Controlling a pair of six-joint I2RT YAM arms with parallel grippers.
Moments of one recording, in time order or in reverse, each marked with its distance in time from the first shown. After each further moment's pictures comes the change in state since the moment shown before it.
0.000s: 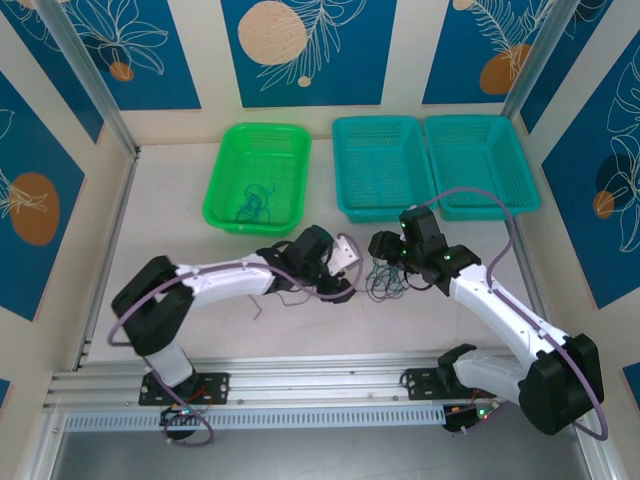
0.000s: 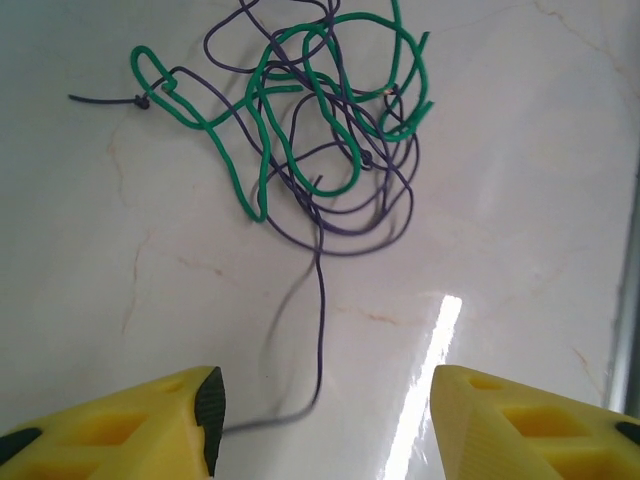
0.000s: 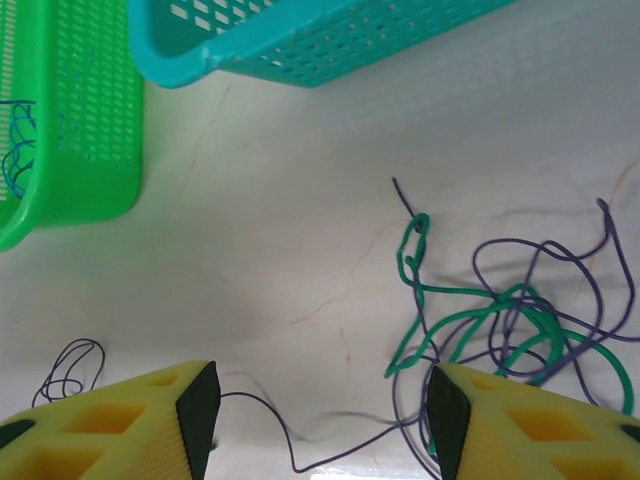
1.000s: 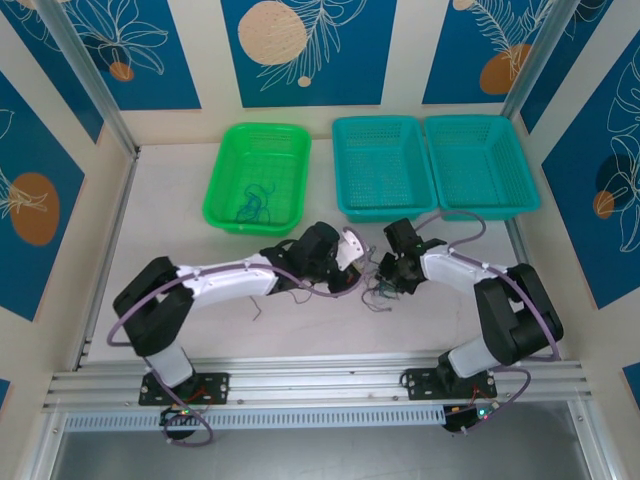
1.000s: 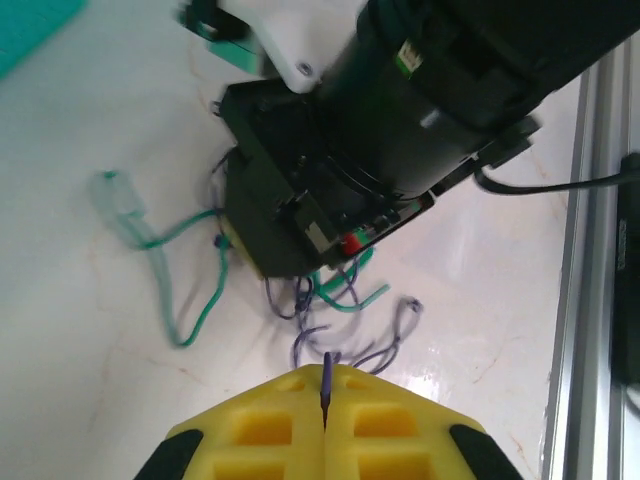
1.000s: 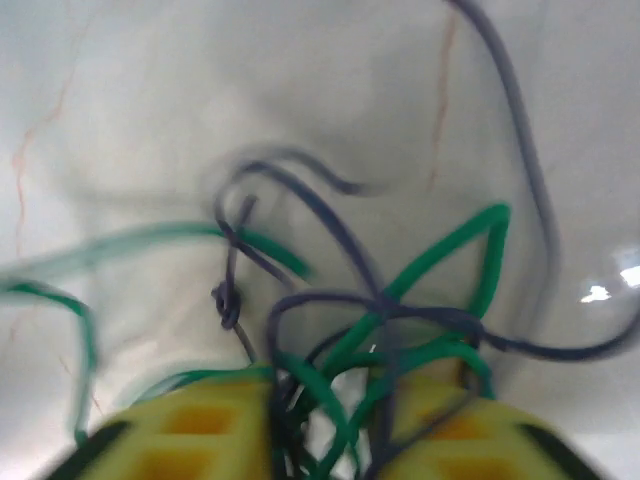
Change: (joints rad) left arm -0.027 -0.064 0.007 0.089 0.004 -0.081; right arm -0.082 0.384 -0.069 0.026 -0.045 0.173
